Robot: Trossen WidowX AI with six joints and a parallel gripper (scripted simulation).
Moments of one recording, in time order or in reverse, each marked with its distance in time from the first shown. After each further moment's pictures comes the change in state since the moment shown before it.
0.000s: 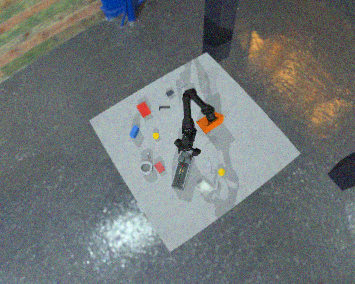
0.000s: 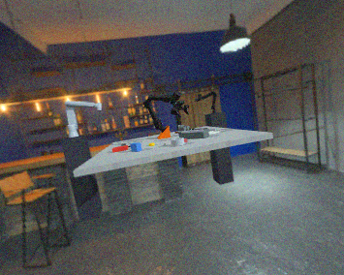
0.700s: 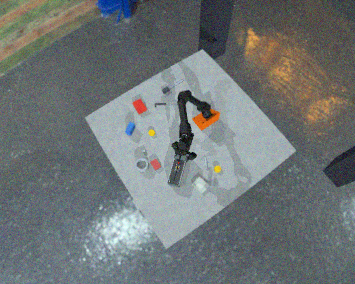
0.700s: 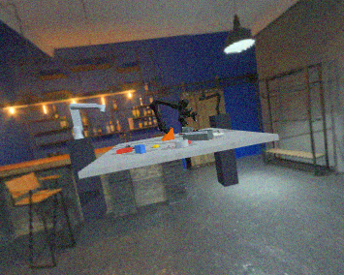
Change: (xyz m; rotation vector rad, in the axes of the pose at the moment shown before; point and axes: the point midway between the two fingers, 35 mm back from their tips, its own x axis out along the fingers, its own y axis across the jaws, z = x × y) arm 0.057 0.010 -0.019 0.080 0.019 -0.050
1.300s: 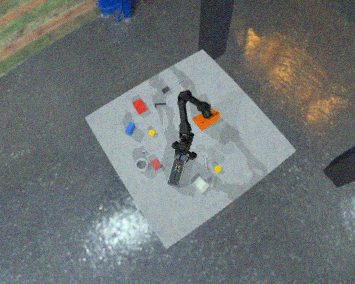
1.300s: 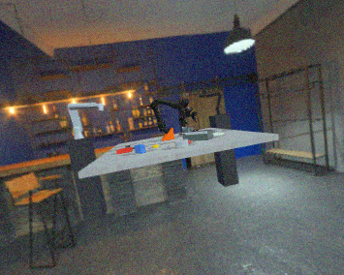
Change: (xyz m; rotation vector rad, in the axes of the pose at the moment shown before) arm -0.003 0.001 0.000 -0.017 0.013 0.000
